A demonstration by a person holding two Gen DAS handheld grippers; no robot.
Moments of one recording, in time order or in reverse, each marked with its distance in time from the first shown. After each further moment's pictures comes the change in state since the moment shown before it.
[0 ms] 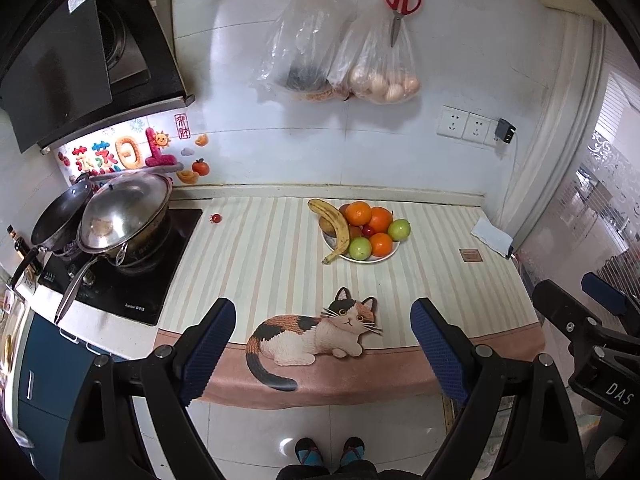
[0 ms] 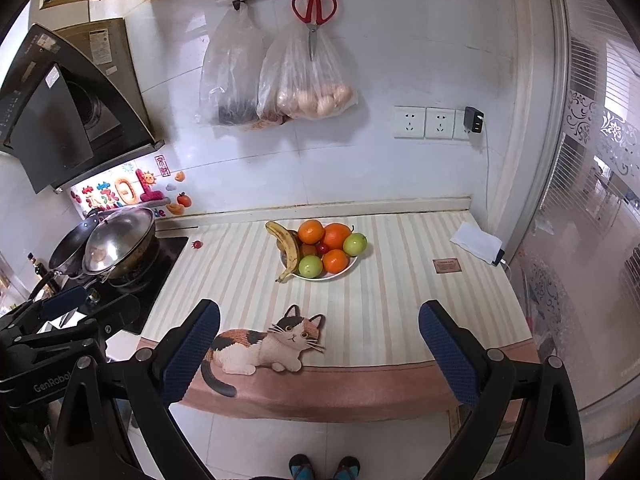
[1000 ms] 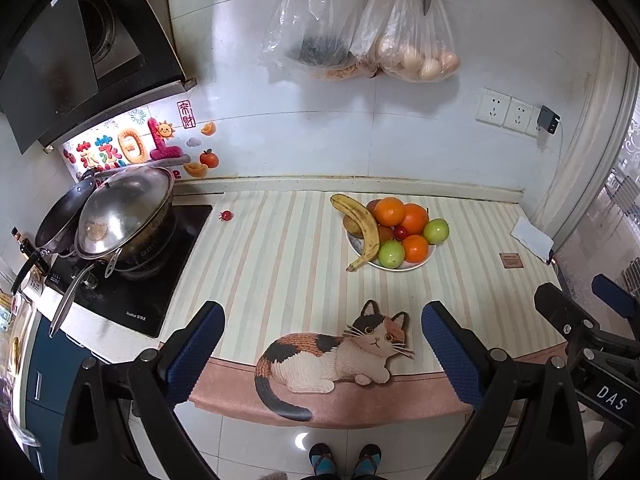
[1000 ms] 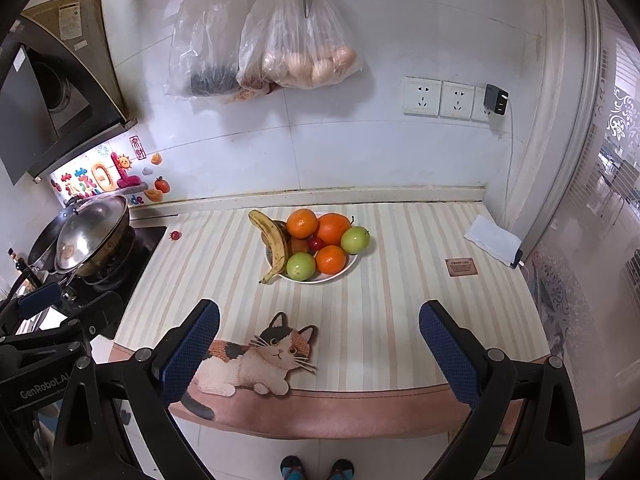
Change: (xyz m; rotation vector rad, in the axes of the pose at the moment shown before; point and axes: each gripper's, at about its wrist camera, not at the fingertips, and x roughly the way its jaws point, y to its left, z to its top) left arm 0.085 0.000 0.022 0.004 0.042 0.097; right arm 0.123 0.000 0.021 -0.013 0.067 -0.028
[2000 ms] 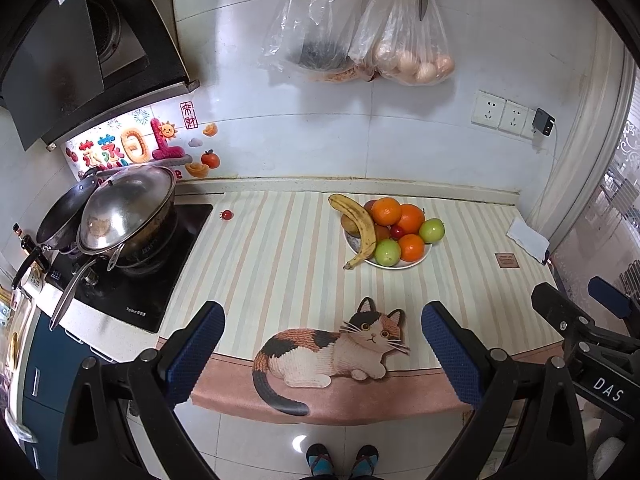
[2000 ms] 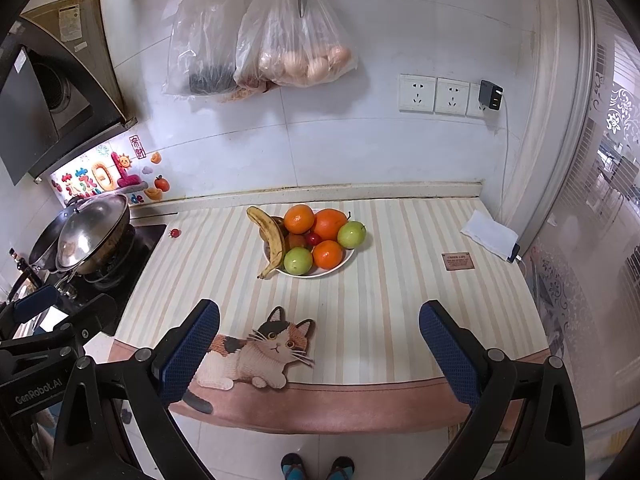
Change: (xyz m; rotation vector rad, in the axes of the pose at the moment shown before) left arm -0.014 -0.005 -0.007 -0.017 -0.014 0.002; right arm -0.009 -0.008 -0.010 0.009 0.000 -0.002
